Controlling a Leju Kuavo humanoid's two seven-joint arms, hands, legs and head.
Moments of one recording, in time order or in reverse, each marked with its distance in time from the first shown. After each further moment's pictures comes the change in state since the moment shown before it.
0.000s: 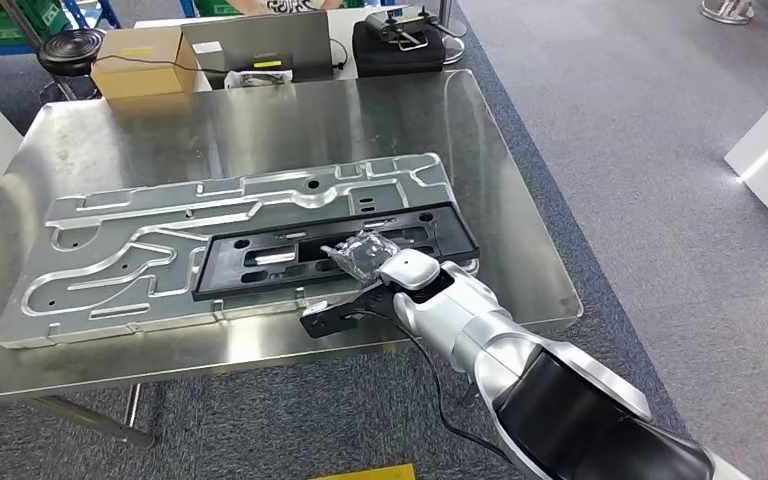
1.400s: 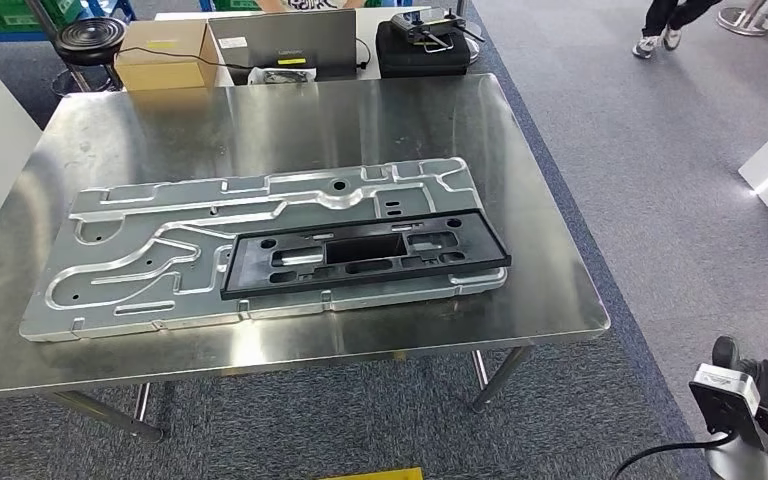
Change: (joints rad) left arm 0.041 0.002 0.075 0.001 0.096 -0.013 -0.026; right arm 1.093 -0.418 -1.386 -1.387 -0.641 -0.423 -0.543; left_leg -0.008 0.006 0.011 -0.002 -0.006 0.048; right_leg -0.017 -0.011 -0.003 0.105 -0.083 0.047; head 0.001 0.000
